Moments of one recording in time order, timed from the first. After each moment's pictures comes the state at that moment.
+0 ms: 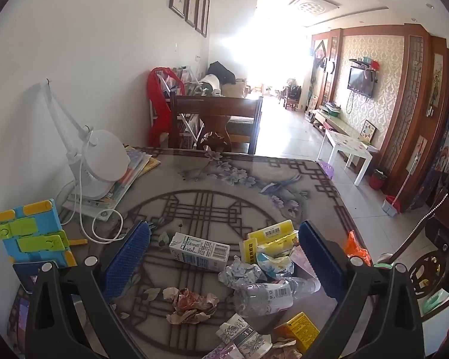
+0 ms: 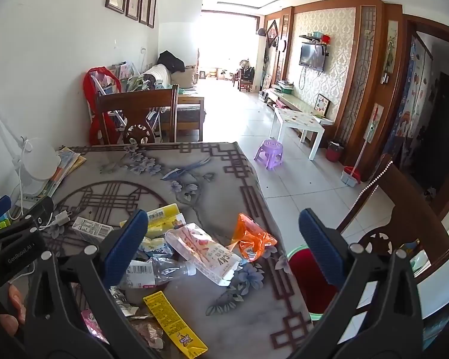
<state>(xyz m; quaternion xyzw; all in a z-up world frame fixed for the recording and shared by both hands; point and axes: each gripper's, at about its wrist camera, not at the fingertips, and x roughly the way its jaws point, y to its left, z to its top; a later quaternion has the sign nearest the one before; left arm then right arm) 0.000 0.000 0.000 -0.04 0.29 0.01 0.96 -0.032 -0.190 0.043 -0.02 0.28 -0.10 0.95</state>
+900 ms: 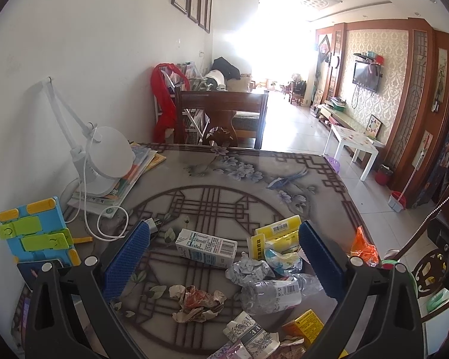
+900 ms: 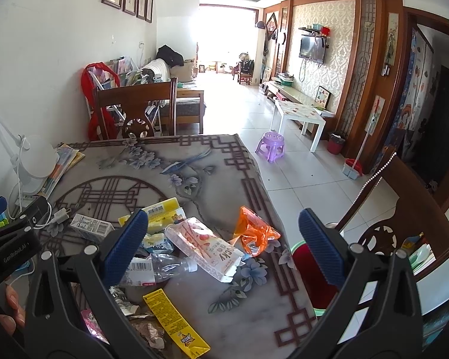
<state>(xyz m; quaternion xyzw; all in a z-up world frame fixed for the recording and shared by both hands) 0.004 0.001 -0.007 -0.03 0.30 0.03 0.95 -0.022 -0.192 0.031 -0.01 0.31 -0.10 0.95</state>
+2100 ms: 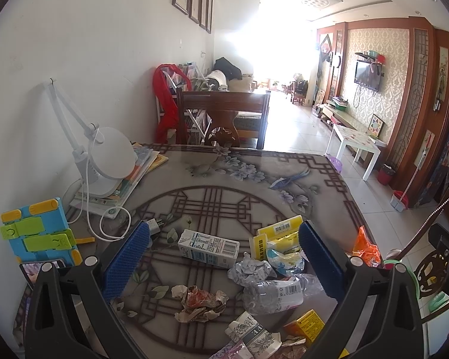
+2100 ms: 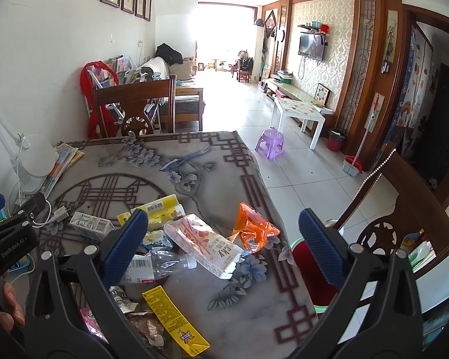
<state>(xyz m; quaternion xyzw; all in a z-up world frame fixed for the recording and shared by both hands) 0.005 0.005 -0.007 -0.03 0.31 0.03 0.95 -0.026 -0.194 0.028 -0.01 0.31 -0.10 0.95</state>
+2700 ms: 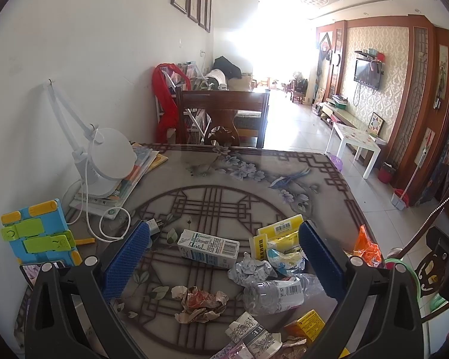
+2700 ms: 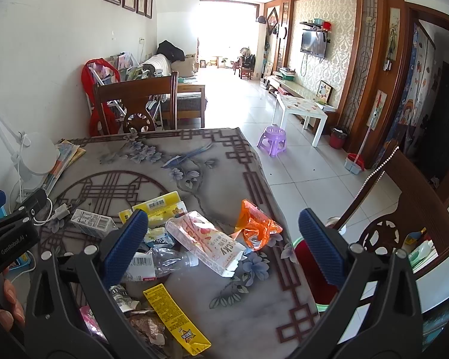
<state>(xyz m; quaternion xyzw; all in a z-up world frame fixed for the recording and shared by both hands) 0.009 0.010 -0.005 -0.03 0.31 0.03 0.95 -0.022 -0.193 0.024 0.00 0.32 -0.10 0.94</state>
